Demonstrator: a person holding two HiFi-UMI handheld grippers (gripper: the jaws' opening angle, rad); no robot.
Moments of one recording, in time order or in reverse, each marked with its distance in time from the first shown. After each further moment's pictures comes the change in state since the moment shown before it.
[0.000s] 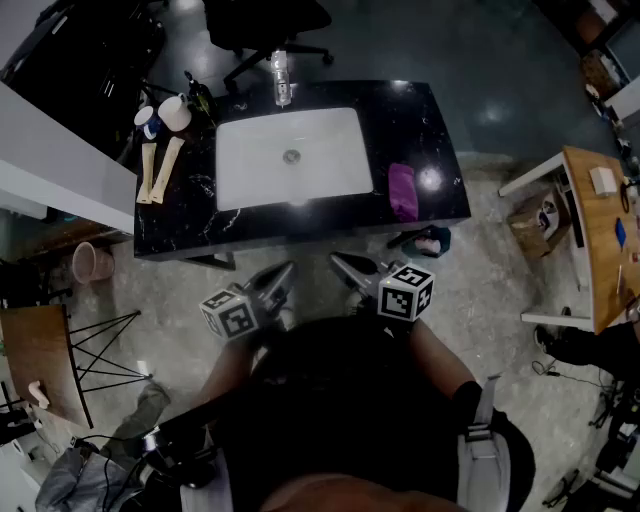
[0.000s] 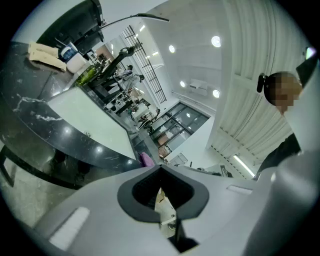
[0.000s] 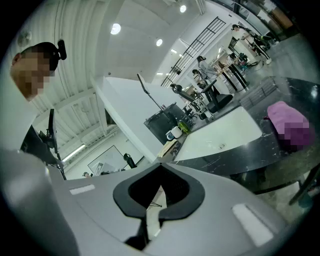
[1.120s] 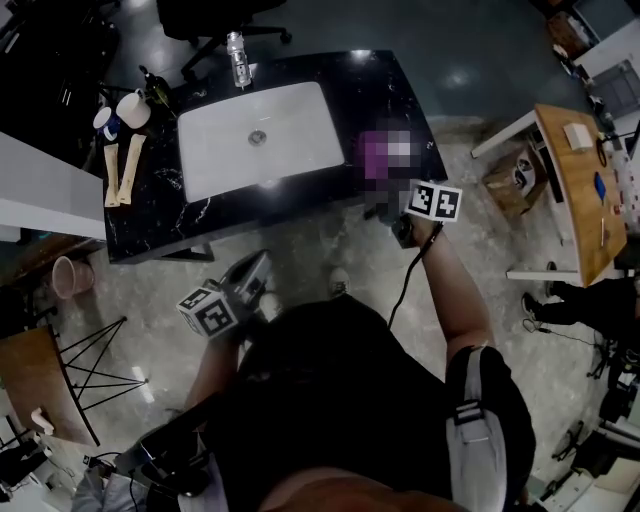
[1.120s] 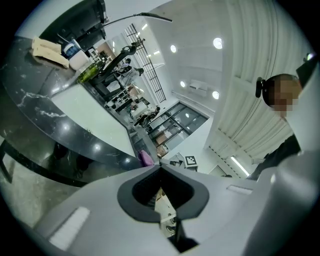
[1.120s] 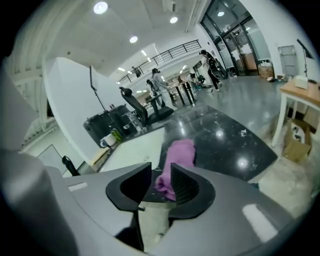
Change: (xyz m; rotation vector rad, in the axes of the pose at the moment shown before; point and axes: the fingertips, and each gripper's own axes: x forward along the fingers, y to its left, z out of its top) left arm -0.013 0.003 -0.002 -0.029 0.011 -0.021; right arm -0.105 -0.224 0.075 0.038 -0.023 -0.649
